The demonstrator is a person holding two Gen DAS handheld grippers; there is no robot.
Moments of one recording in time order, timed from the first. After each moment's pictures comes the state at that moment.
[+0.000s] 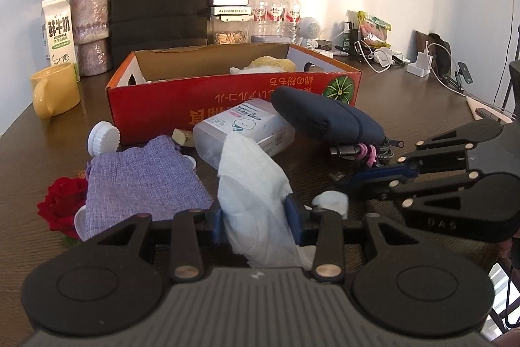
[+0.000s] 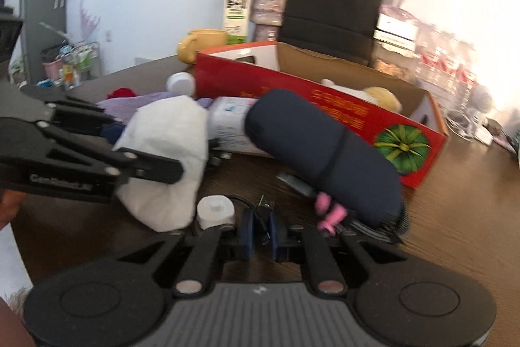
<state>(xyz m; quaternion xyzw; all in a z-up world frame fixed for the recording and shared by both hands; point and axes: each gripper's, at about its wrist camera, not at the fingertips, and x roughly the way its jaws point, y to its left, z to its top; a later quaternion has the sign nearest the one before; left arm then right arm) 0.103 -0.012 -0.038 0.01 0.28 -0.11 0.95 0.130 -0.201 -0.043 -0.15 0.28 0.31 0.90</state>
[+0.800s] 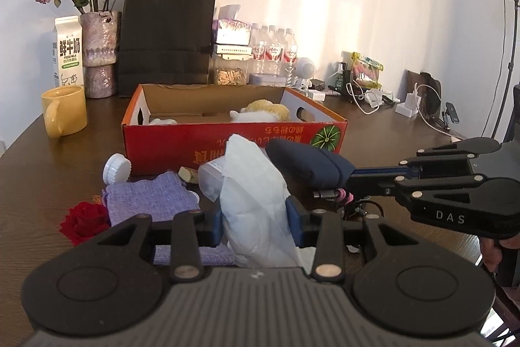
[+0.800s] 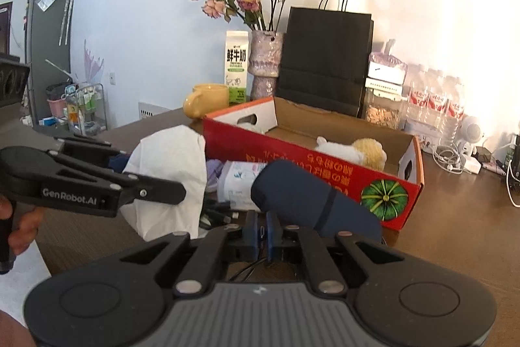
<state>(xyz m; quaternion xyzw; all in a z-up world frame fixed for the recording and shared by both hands) 0.077 0.003 0.000 -0.03 0.23 -0.12 0.97 0.107 -0.210 0.004 -0.11 0.21 0.33 0.91</state>
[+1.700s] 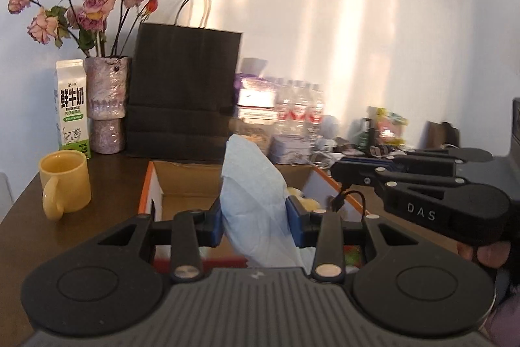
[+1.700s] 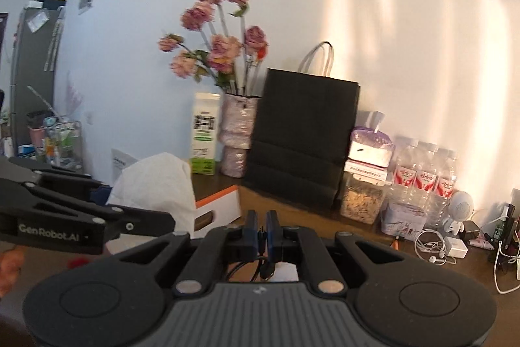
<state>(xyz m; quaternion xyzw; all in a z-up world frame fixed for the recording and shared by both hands) 0.190 0.026 0.076 -0.06 0.18 -0.09 0.98 0.221 -0.167 0.084 -0.11 0.13 0.30 0.94</state>
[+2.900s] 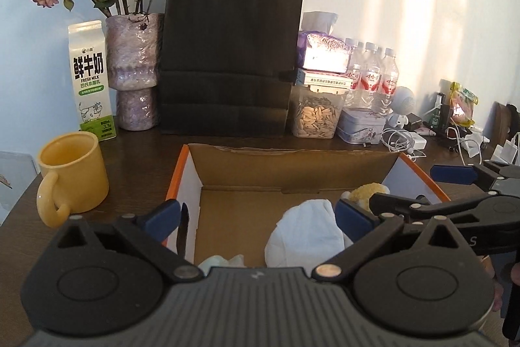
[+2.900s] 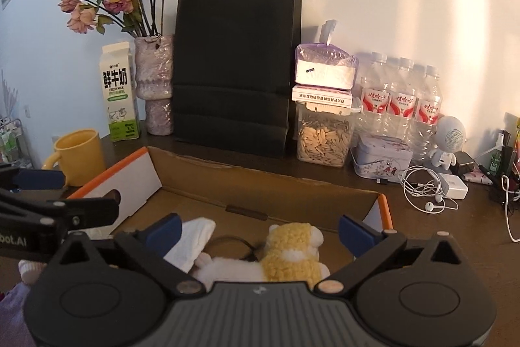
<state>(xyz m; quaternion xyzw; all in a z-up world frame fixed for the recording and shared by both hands) 0.299 0.036 0.038 -0.04 0.25 0.00 0.97 0.357 -0.158 0.023 -0.07 0.24 0.21 0.94</state>
